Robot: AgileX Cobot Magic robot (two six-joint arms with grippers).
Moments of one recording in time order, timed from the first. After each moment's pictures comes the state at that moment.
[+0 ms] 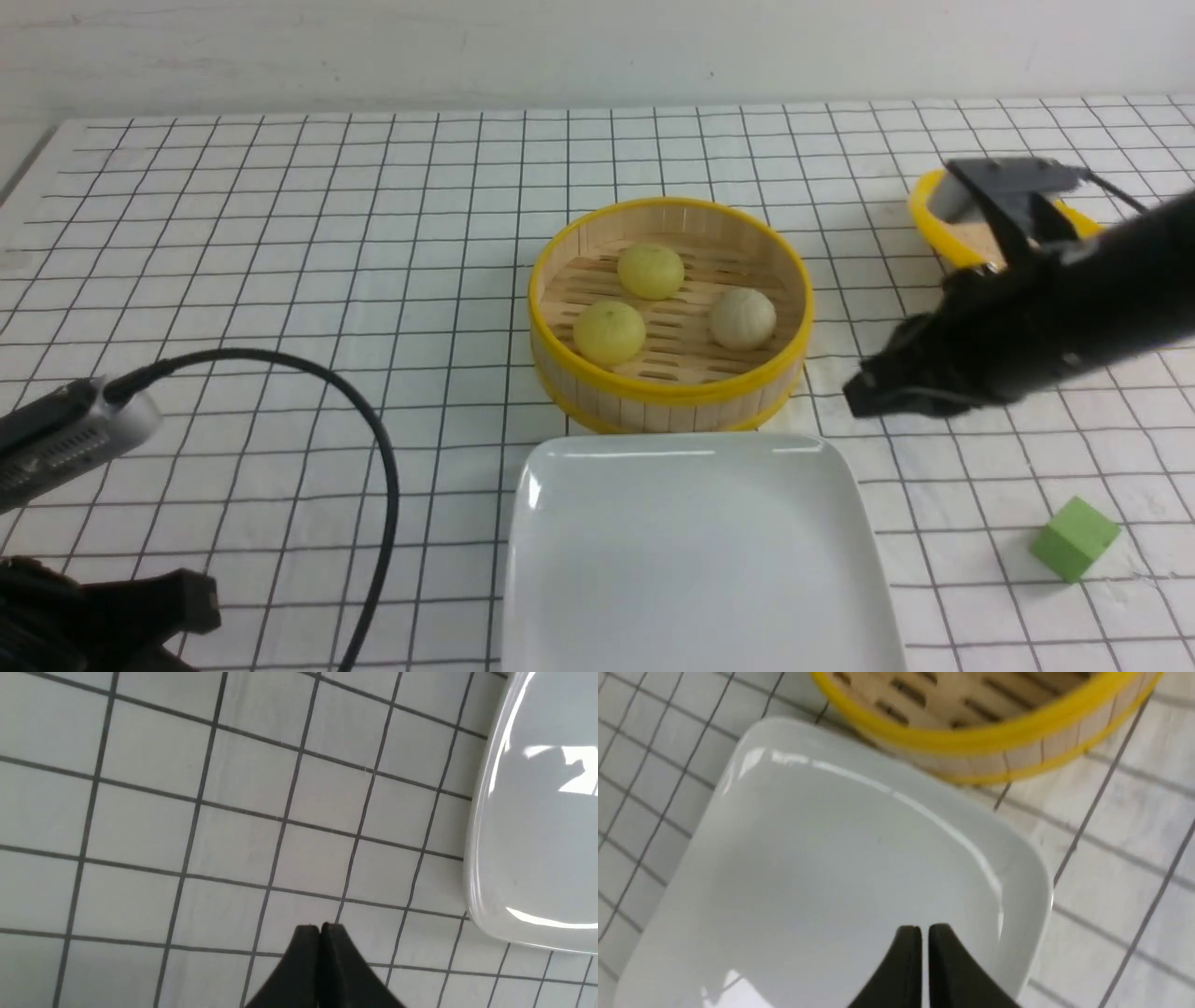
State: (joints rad) right arm 0.33 1.53 -1.10 0.56 0.70 -0.38; left arm -0.02 0.88 -0.62 -0.31 1.07 -0.18
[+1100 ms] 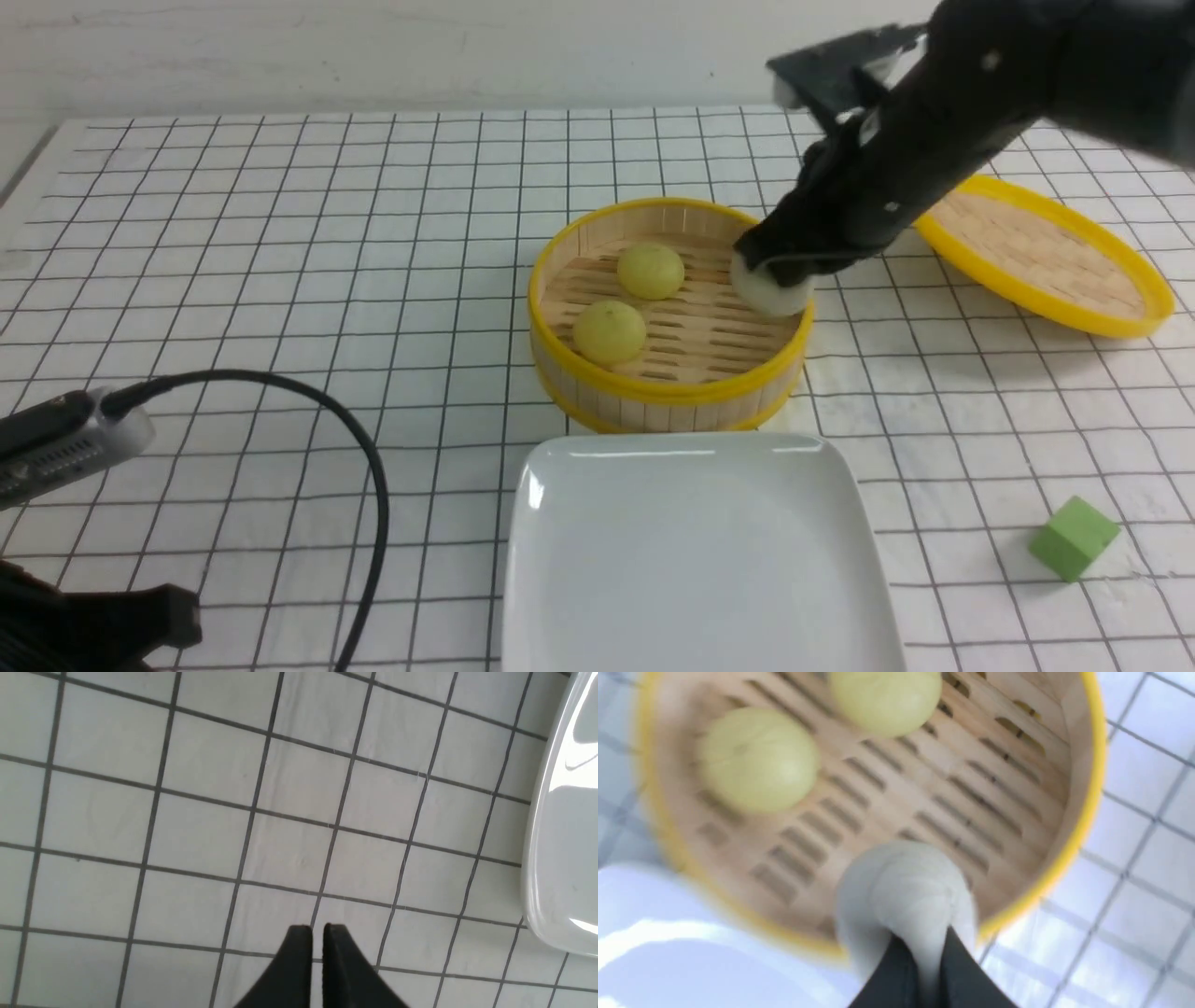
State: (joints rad) right arm 0.42 1.77 -1.57 0.18 0.90 -0.12; left arm -0.02 0.88 -0.62 -0.23 1.07 -0.18
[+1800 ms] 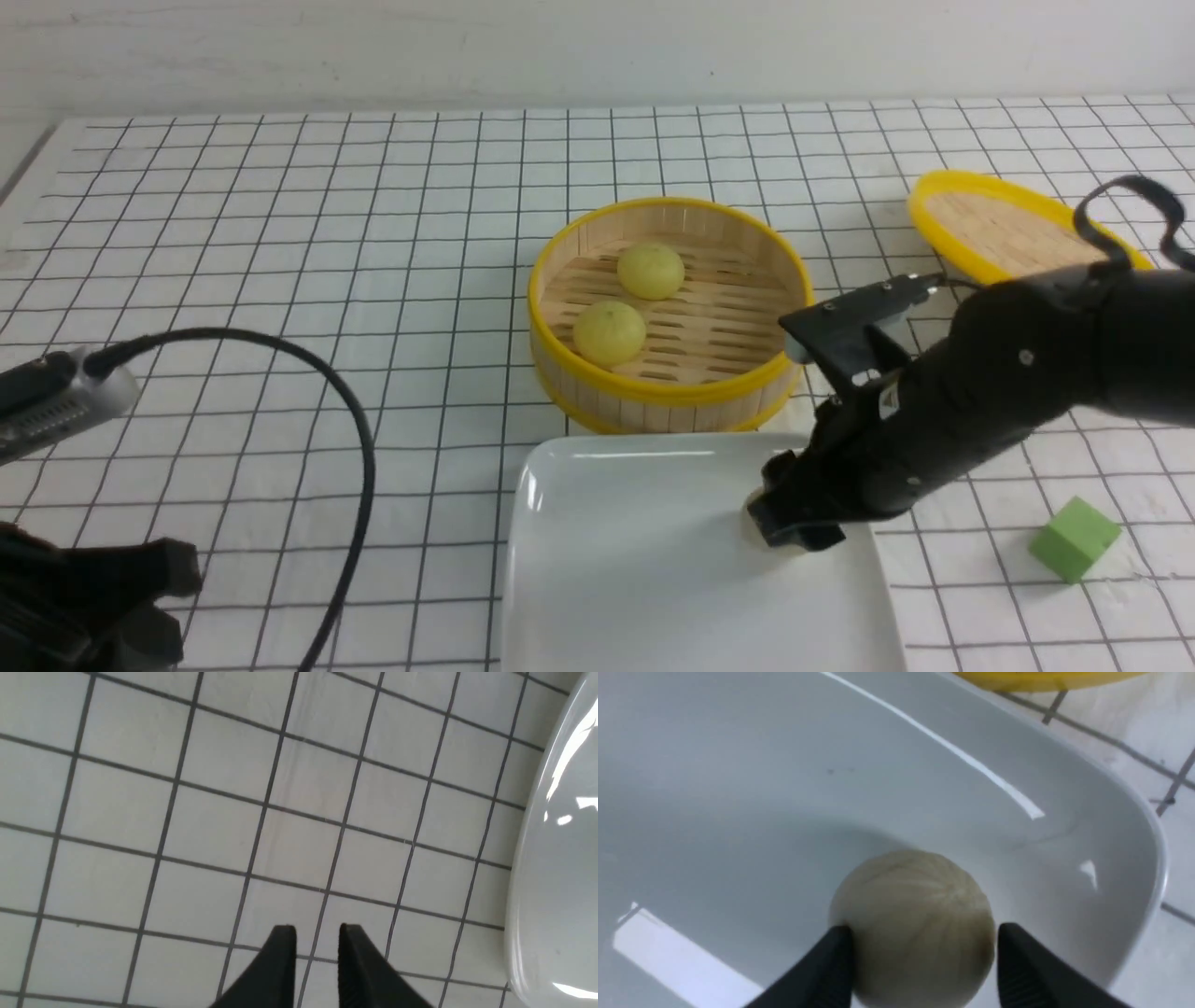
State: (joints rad) right arm 0.54 1.66 -0.99 0.28 0.57 -0.09; left arm -0.02 0.89 -0.64 -0.22 0.96 -0.20
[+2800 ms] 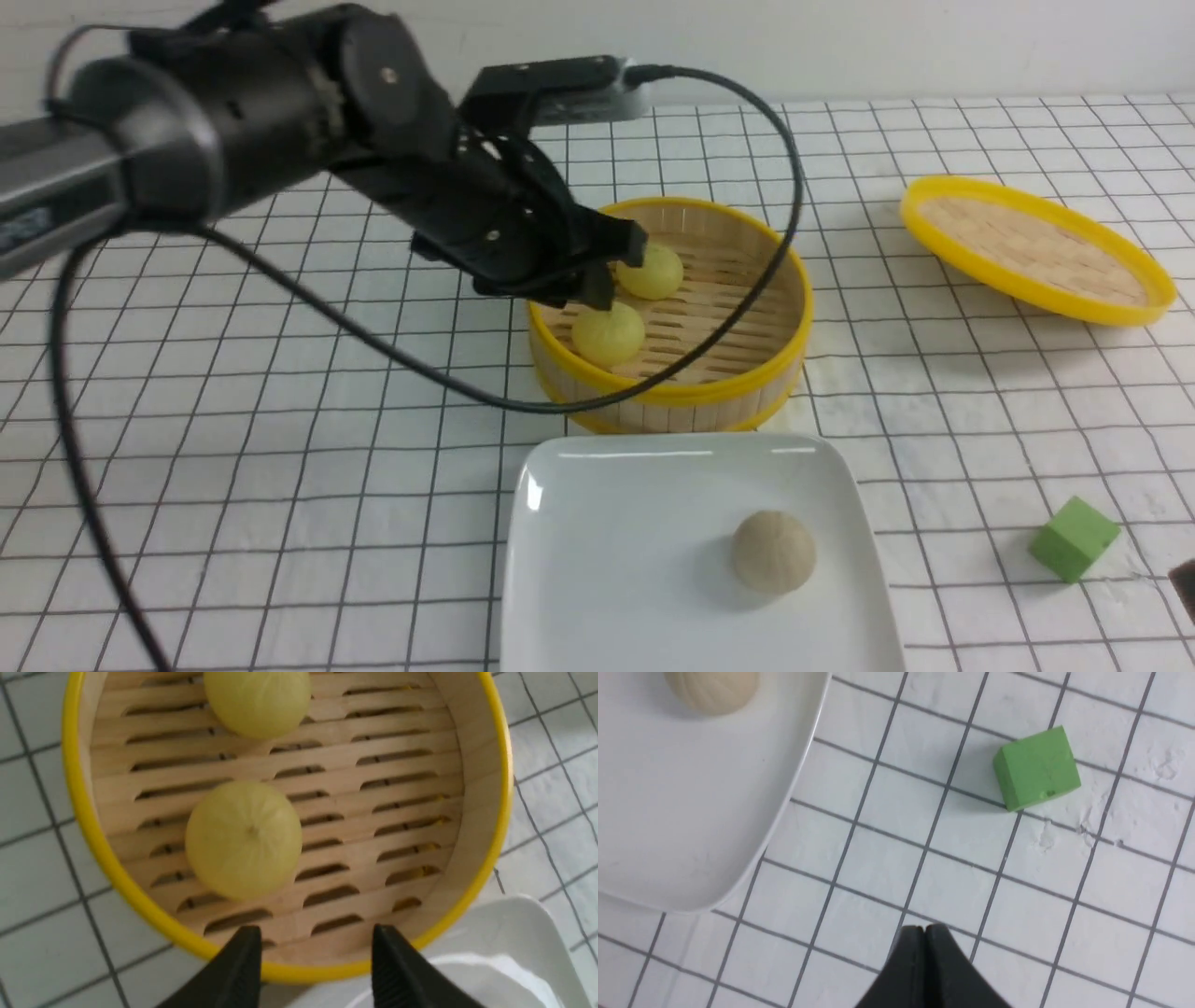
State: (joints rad) right arm 0.26 0.88 -0.69 0.13 0.92 -0.09; left arm -0.48 1.85 -1.51 -0.30 0.69 0.08
